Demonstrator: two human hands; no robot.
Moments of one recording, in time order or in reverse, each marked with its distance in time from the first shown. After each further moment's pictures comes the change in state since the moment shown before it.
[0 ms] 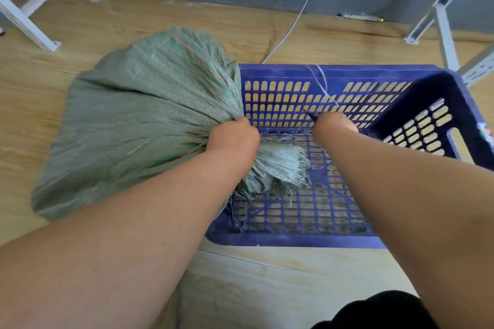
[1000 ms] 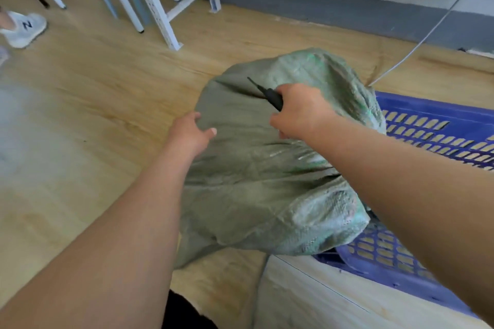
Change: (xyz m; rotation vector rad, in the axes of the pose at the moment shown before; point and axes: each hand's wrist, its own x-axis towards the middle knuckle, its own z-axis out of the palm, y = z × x) left_hand -0.078 -0.279 0.088 -0.975 0.232 -0.792; right_hand -0.143 -0.239 -0.120 0.520 0.219 -0.662
